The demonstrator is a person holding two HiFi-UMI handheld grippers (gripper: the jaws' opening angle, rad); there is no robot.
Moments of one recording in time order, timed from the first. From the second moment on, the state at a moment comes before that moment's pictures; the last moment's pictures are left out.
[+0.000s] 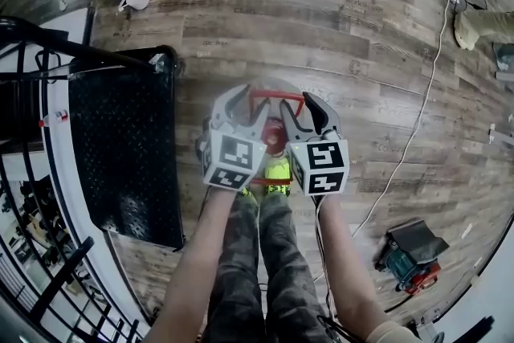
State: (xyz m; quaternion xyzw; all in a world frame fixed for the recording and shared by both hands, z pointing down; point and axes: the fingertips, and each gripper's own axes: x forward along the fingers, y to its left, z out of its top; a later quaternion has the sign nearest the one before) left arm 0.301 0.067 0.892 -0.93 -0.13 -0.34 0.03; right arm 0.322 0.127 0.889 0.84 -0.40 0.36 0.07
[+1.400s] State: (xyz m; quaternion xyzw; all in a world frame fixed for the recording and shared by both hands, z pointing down) left arm 0.320 0.052 0.782 -0.95 -0.09 -0.28 0.07; right arm 0.339 0.118 0.779 0.86 -0.41 0.29 0.05
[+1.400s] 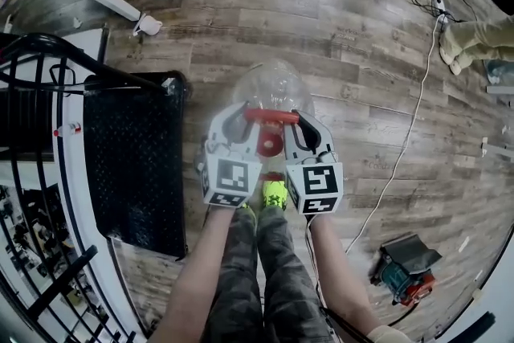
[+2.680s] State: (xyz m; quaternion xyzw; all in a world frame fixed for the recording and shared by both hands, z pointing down) left arm 0.288 0.062 0.428 -0.98 0.02 -0.18 0.12; right arm 0.315 0.128 0.429 0.87 -0.48 0.15 0.00
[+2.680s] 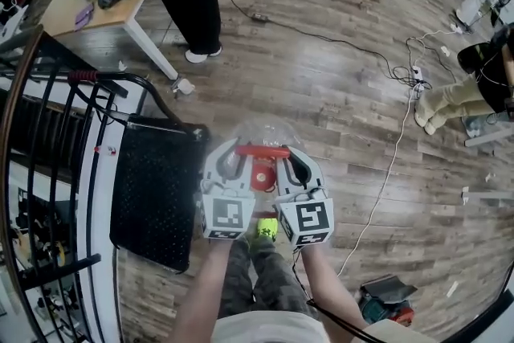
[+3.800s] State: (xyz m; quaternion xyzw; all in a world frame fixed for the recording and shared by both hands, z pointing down) left arm 0.209 -0.019 0.416 -0.97 0.12 -0.21 0.08; right arm 0.251 0.035 0.415 0.78 -0.60 0.17 0.03
